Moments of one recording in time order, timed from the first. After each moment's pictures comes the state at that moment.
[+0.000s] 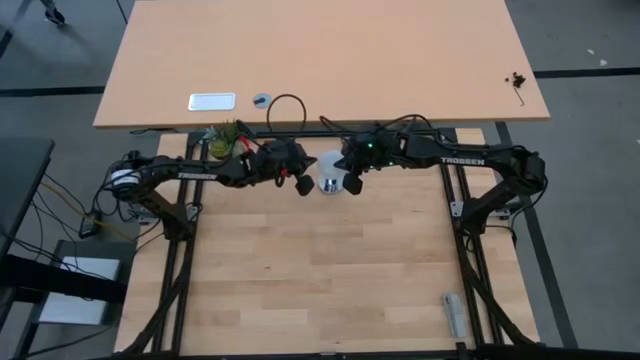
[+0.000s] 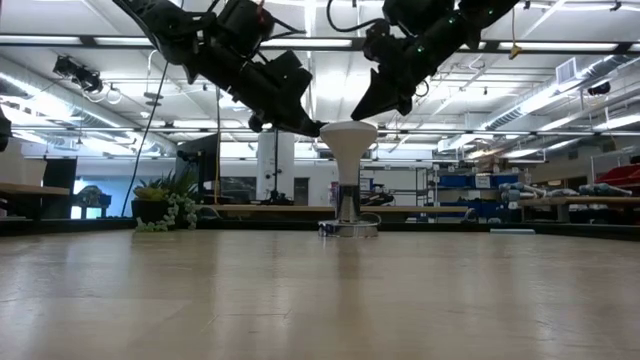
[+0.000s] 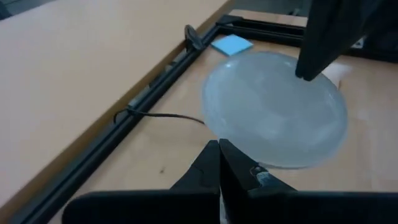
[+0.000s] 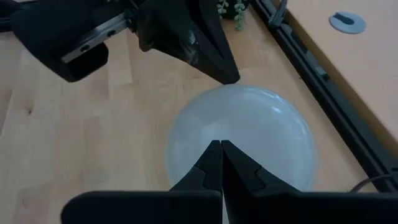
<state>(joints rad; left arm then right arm) 0.32 1.52 0.89 0.22 -0.16 -0.02 -0.34 1.50 1.13 -0.30 -0.08 -0.03</state>
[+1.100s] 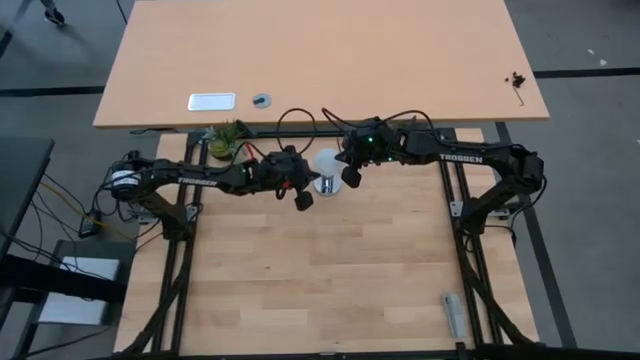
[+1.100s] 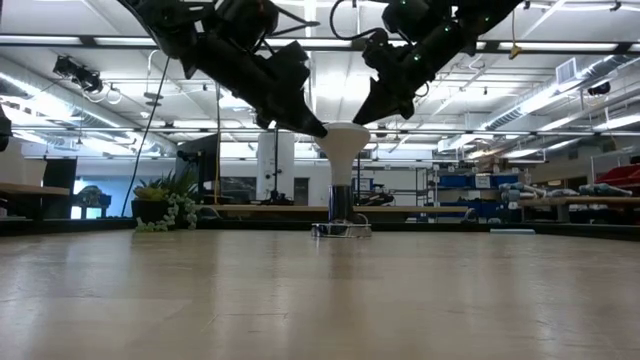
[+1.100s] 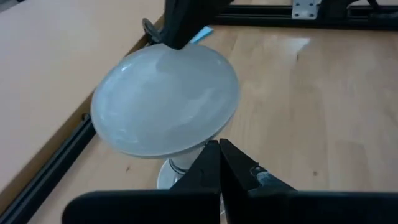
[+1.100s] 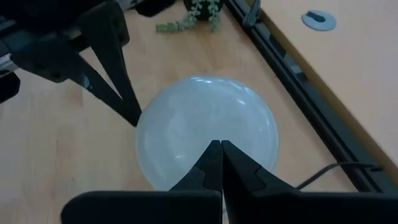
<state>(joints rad) 0.24 1.52 0.89 0.18 -0.15 0.05 -0.39 1.52 1.13 -0.28 -0.05 -0.02</state>
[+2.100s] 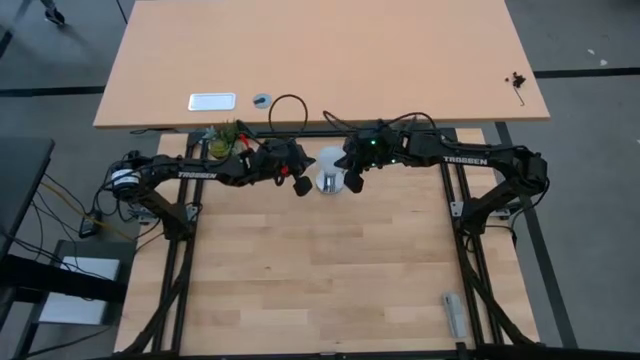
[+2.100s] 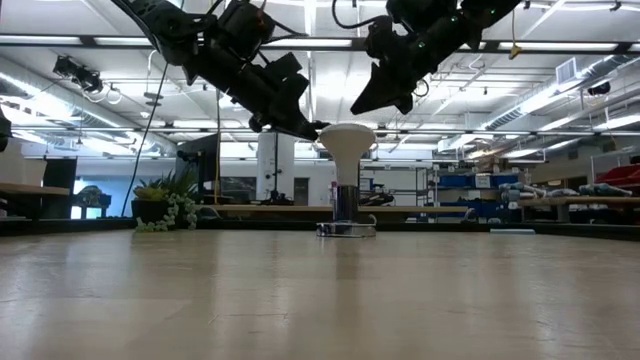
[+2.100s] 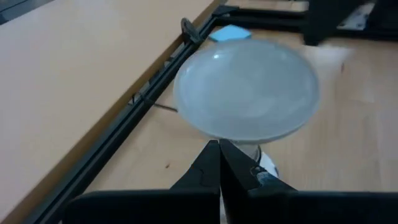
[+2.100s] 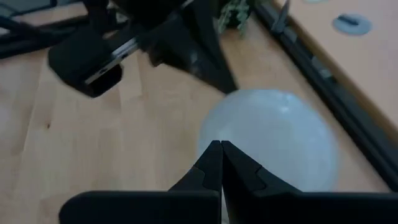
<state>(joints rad) 0.34 1.52 0.89 0.19 -0.14 0.04 -0.37 1.48 1.12 -0.27 -0.13 0.02</state>
